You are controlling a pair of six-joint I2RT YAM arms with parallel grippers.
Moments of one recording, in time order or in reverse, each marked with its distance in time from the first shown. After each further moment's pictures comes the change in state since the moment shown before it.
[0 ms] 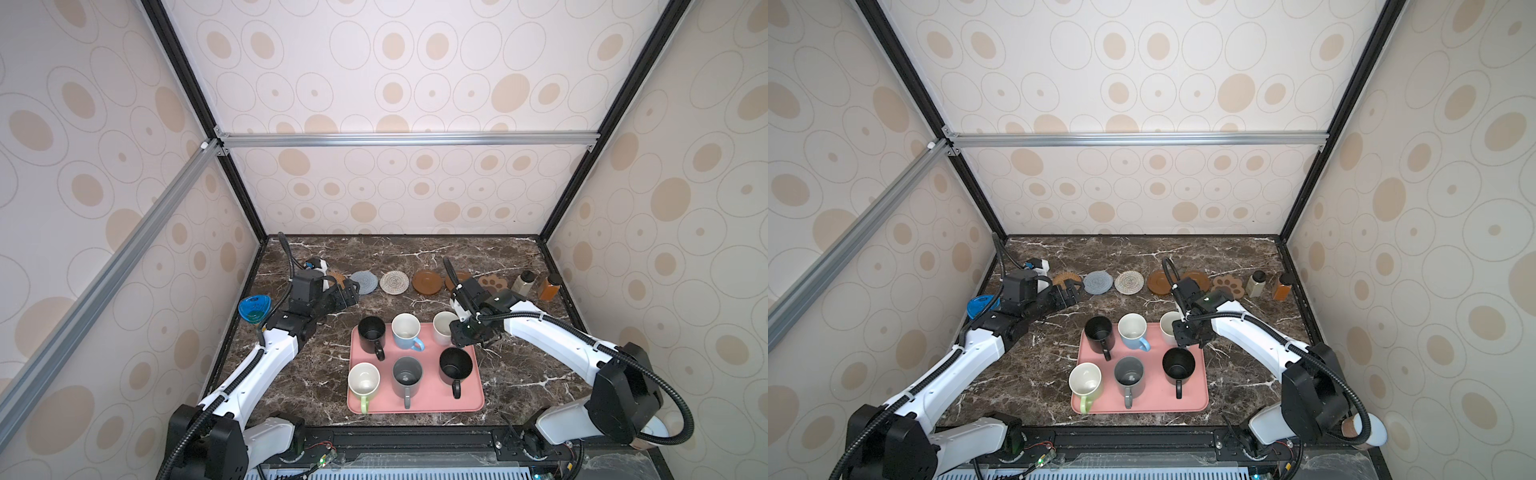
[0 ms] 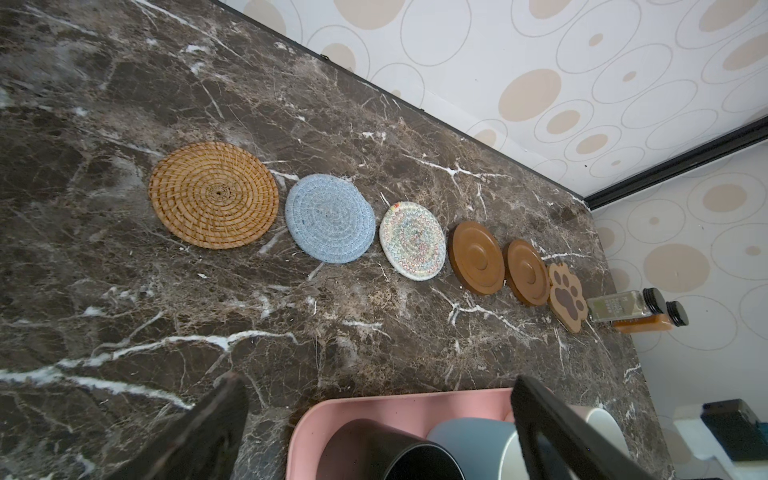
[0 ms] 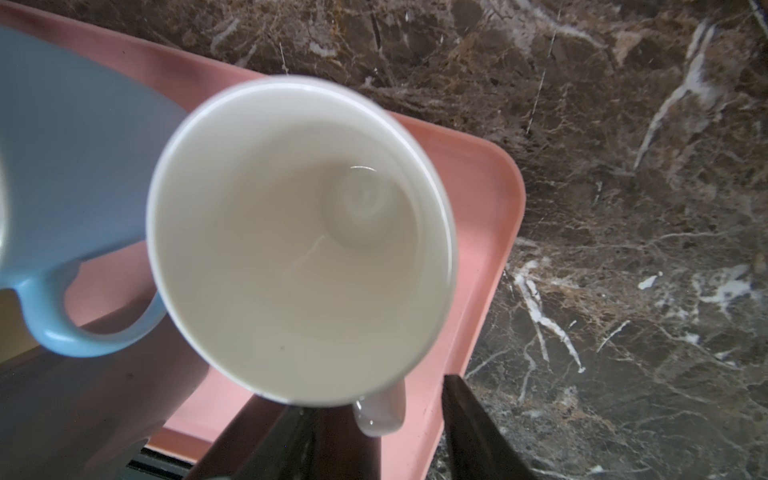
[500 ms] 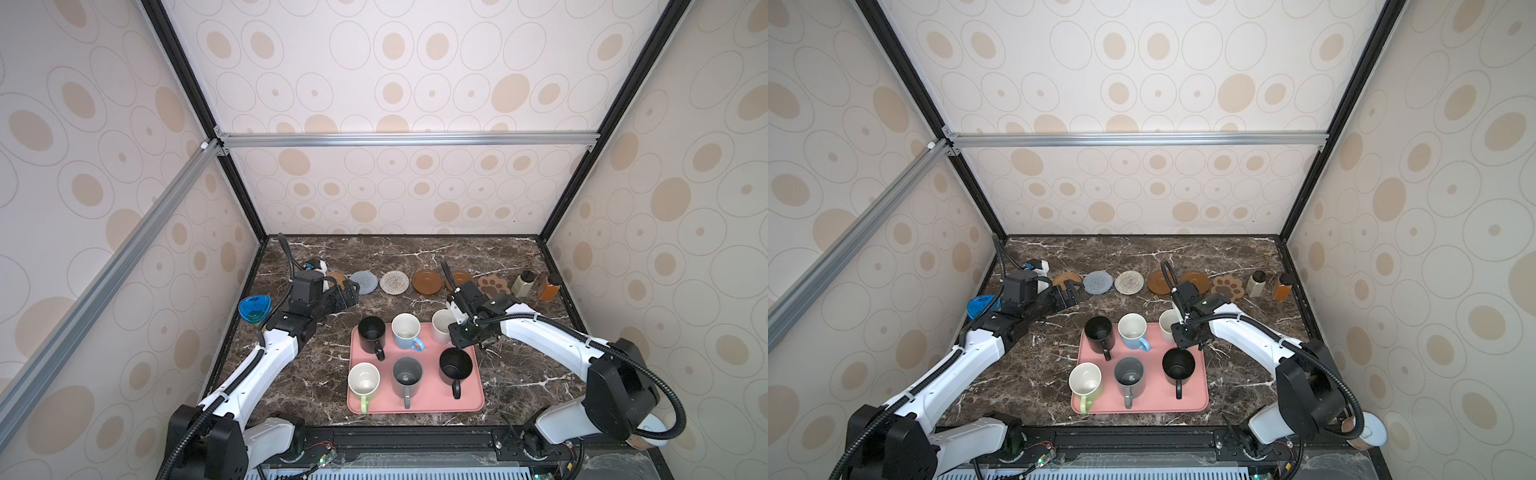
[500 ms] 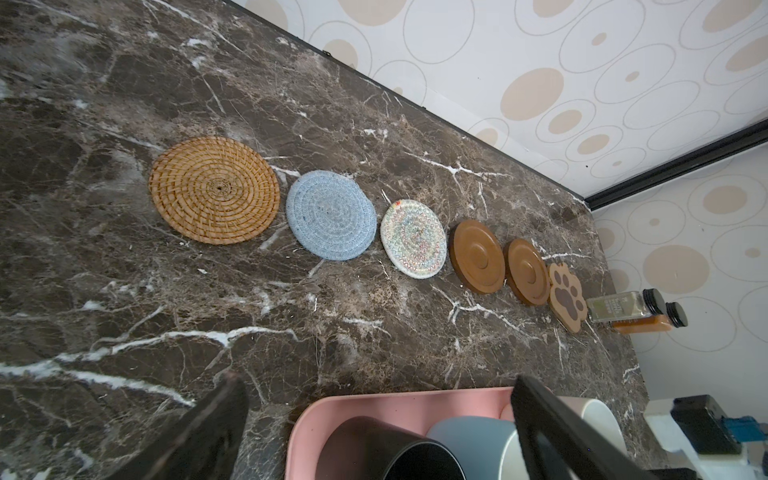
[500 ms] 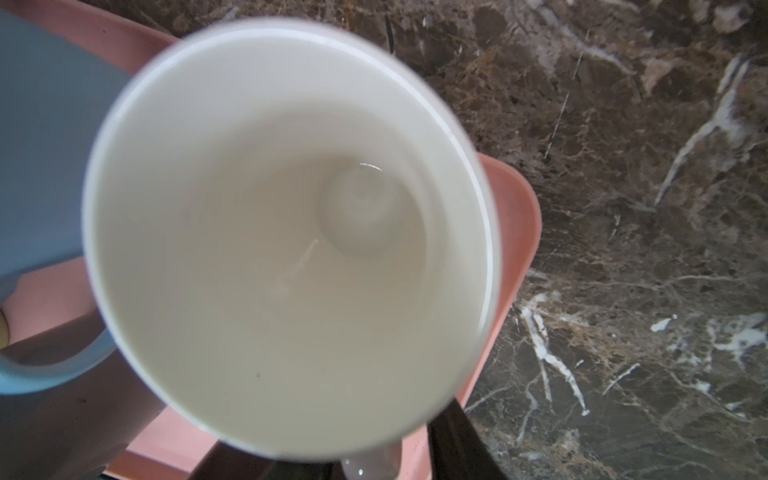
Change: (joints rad) left arm 0.000 -0.003 -0.005 0.000 0.000 -0.010; right arm -0.003 0.019 -0.051 0.094 0.001 -0.086
